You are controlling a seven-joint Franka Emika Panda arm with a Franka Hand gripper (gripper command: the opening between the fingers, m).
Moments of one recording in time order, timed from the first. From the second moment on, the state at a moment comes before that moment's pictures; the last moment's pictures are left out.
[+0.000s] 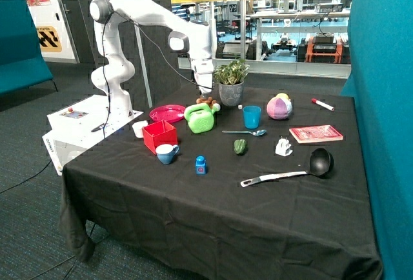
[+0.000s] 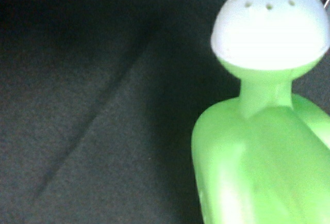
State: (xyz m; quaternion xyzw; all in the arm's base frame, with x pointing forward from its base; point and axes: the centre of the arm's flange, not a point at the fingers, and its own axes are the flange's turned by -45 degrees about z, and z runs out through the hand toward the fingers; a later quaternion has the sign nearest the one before) arm 0.564 -0.066 0.418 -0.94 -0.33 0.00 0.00
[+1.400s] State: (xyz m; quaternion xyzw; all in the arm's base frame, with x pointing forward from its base) arm 0.571 -0.073 0.393 -0.94 -0.35 0.00 0.00
